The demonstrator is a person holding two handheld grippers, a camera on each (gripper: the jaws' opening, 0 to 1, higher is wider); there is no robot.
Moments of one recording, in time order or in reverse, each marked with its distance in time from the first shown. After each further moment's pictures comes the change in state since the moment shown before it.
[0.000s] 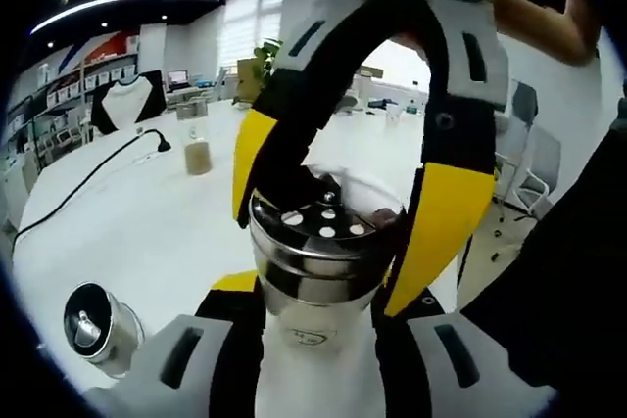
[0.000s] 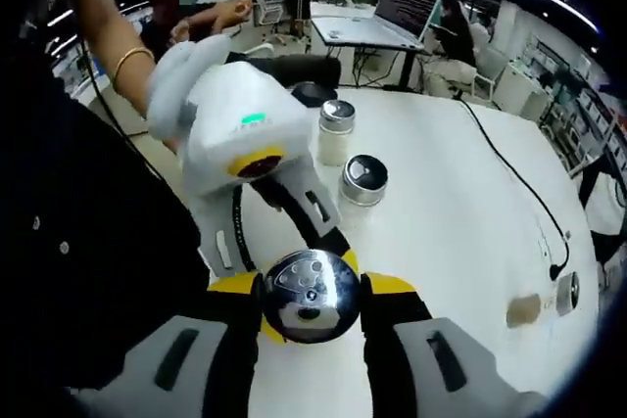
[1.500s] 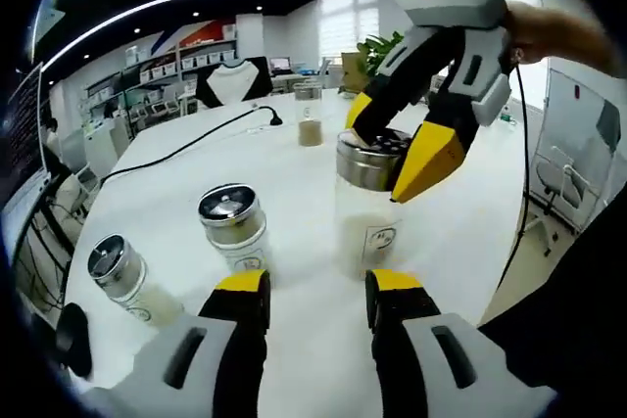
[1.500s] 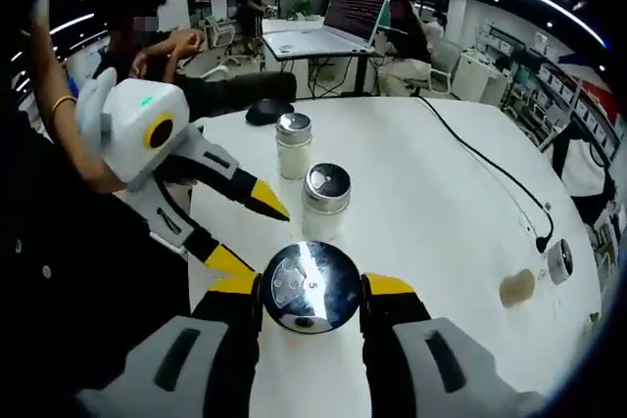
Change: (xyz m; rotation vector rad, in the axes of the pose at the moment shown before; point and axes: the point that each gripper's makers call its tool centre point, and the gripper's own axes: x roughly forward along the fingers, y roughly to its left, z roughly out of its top) left arm -0.088 0.049 -0.041 -0.165 0.056 0.493; right arm 0.006 -0.018 0.009 0.015 -0.041 -0.080
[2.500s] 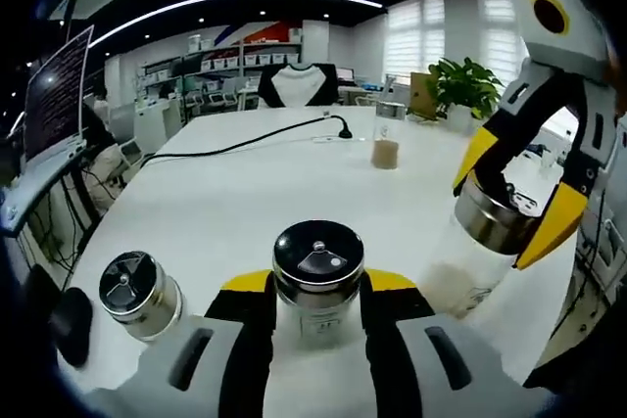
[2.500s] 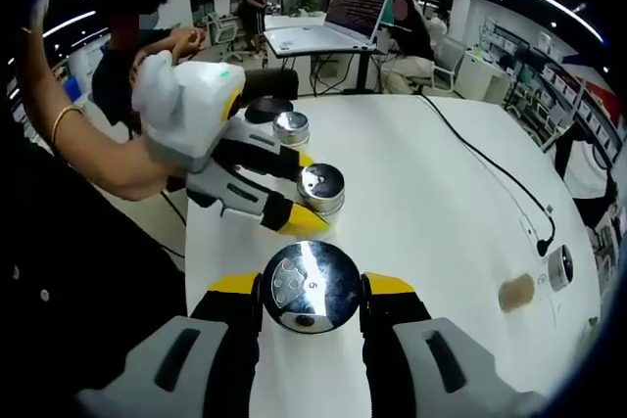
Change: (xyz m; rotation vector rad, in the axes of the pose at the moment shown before) left arm 0.035 0.049 0.024 -0.147 -0.081 0.172; right arm 0.001 -0.003 0.000 0.006 0.004 0.009
